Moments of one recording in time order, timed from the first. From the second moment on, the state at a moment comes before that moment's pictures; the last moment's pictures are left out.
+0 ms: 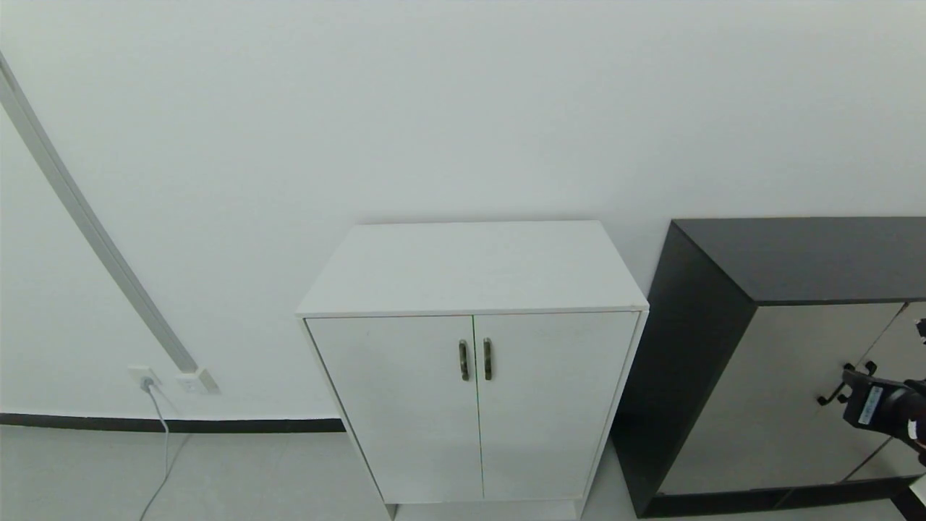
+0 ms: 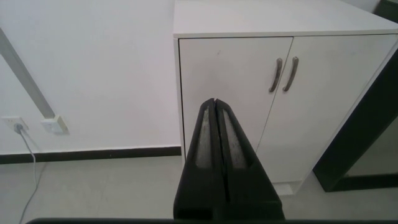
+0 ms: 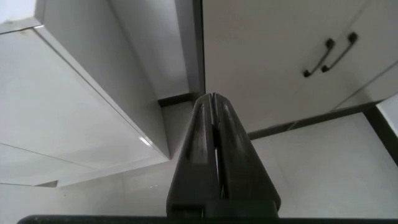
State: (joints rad) left arm 0.00 0.00 0.00 0.00 -0.01 0.00; right arm -0.09 1.50 -0.18 -1.04 -0.11 0.09
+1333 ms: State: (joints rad) left arm 0.00 0.00 0.00 0.00 -0.01 0.00; right arm -0.07 0.46 -0.06 -0.04 0.12 0.00
